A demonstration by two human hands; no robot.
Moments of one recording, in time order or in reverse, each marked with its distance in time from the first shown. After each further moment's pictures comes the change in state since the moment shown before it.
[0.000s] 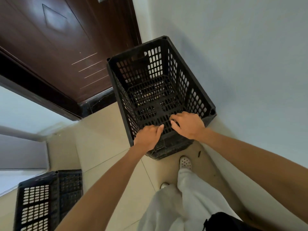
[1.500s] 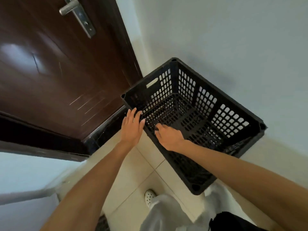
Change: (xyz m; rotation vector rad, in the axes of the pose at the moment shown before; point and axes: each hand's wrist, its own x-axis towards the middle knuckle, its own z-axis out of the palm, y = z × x) left_hand 0.144 -0.199 -0.145 0.129 0.199 0.124; right_hand 0.205 -0.143 -0.012 0.431 -0.152 0.471
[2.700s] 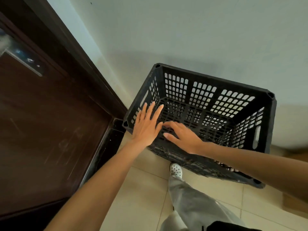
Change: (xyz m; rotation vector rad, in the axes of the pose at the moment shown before) left_hand 0.129 -0.033 -0.021 0.179 -0.059 0.748; right_hand 0.055 -0.034 0.013 0.368 0.302 0.214
